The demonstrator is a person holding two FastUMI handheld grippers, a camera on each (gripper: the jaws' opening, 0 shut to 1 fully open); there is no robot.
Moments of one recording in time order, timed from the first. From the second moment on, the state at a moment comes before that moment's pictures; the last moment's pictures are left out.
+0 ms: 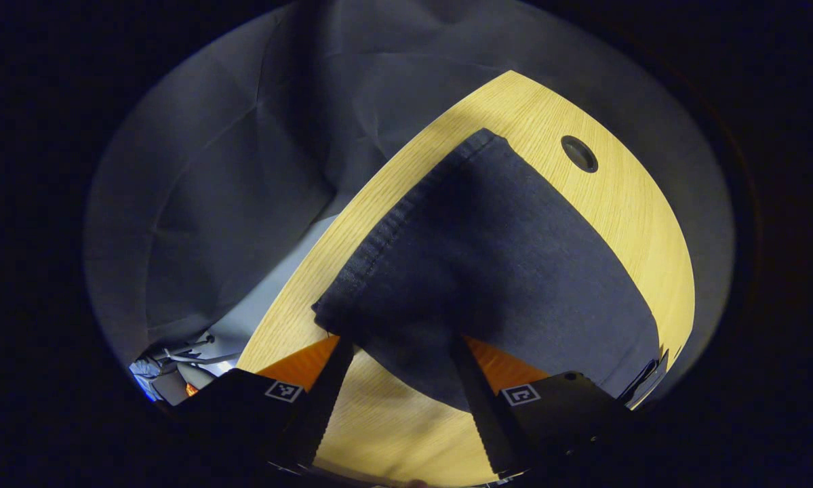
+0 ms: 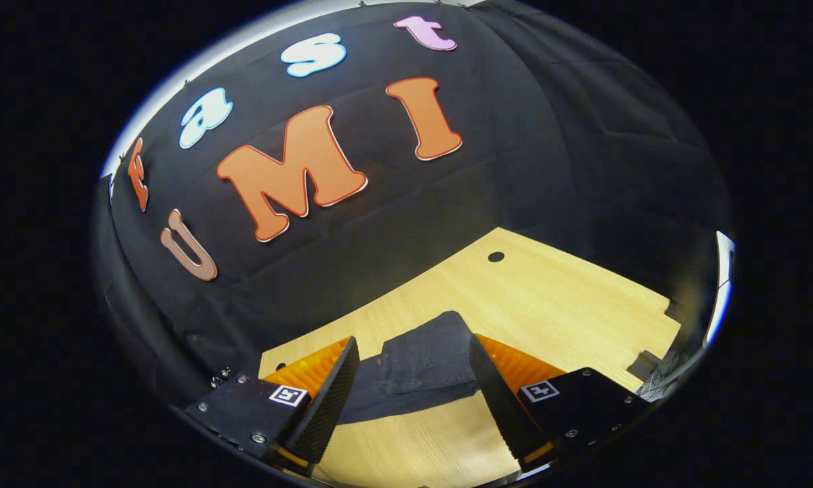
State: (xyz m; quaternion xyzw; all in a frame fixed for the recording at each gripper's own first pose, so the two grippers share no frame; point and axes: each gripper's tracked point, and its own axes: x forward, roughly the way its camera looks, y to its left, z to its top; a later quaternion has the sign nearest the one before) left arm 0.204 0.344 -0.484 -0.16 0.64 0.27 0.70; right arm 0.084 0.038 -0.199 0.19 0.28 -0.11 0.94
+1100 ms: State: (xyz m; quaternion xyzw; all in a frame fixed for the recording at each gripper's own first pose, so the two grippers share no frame) left arm 0.244 0.283 -0.356 -0.23 0.44 0.12 0.86; right arm 0.104 -0.003 -0.233 0.21 0.33 -0.05 0.92
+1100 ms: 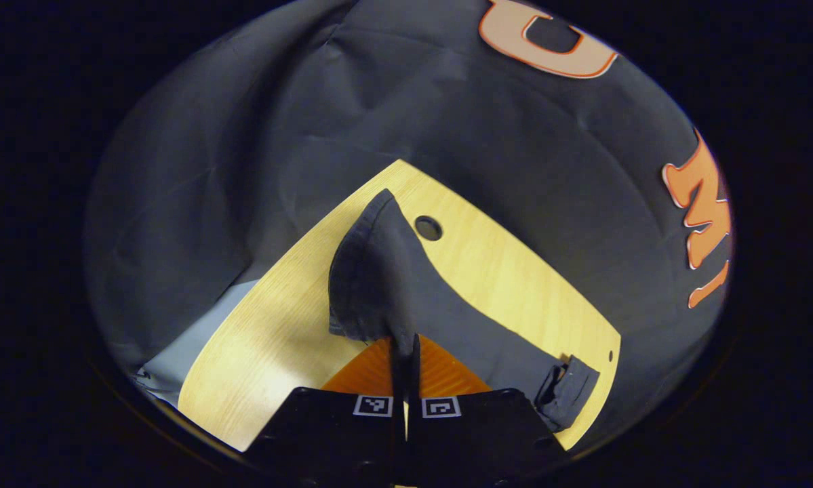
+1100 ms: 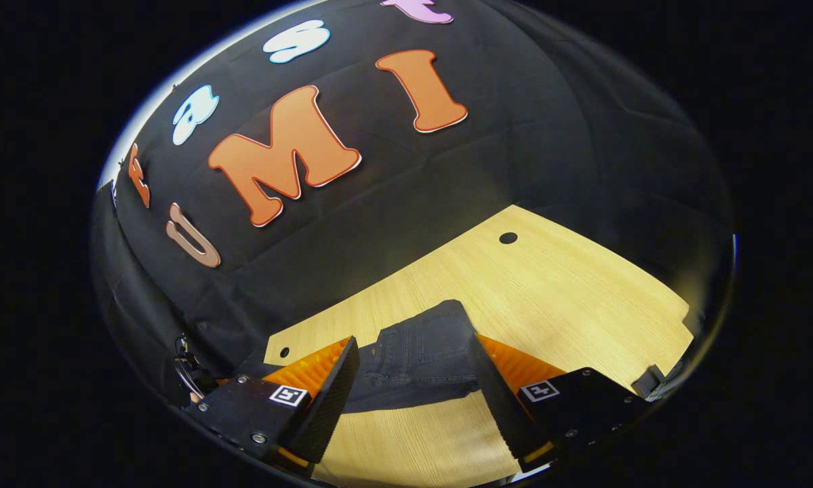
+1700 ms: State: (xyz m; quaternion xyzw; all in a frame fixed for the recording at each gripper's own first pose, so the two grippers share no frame) left arm 0.244 0.132 -0.252 -0.16 0.36 0.01 0.92; right arm 0.116 -0.038 -0.261 0.18 0.35 -0.03 0.92
